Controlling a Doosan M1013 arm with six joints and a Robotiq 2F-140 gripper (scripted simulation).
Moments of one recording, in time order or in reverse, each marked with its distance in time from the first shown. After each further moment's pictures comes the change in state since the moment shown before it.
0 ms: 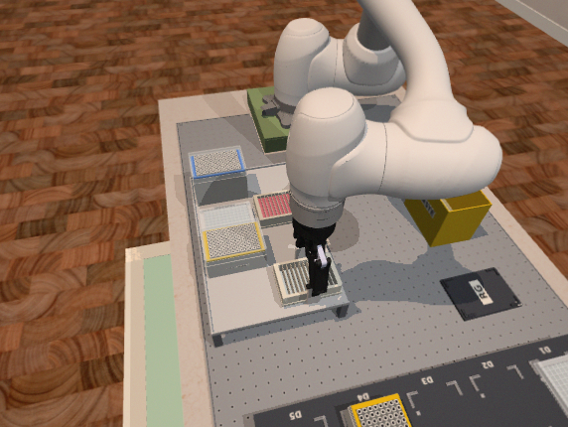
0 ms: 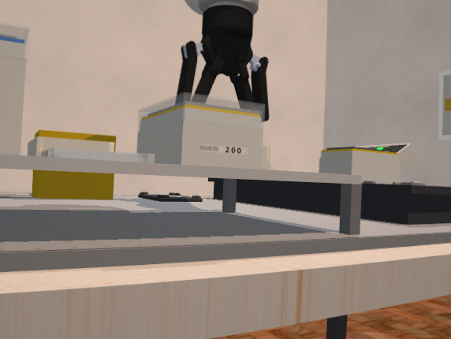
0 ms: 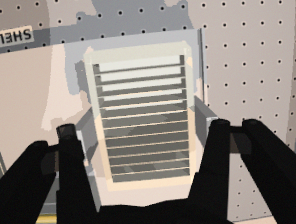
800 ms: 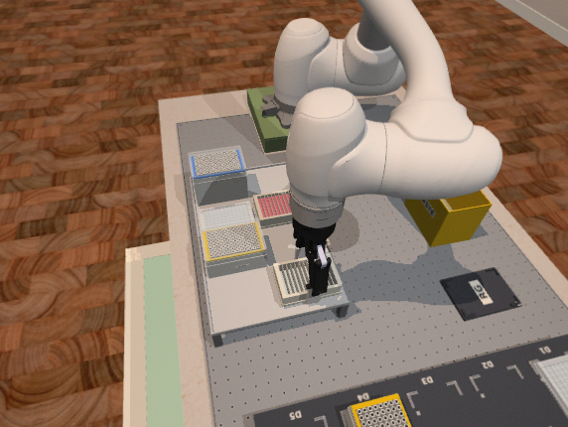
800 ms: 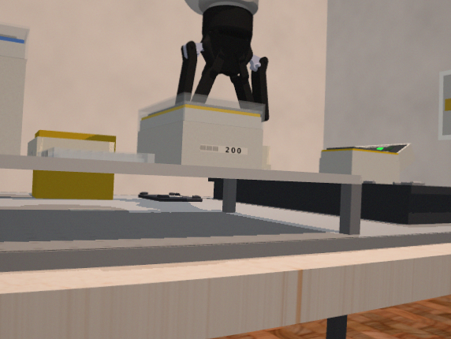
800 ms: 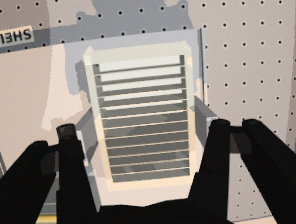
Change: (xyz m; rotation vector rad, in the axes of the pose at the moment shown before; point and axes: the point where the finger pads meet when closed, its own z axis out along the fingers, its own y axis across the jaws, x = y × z) arm 0.000 0.000 0.000 0.000 0.000 0.000
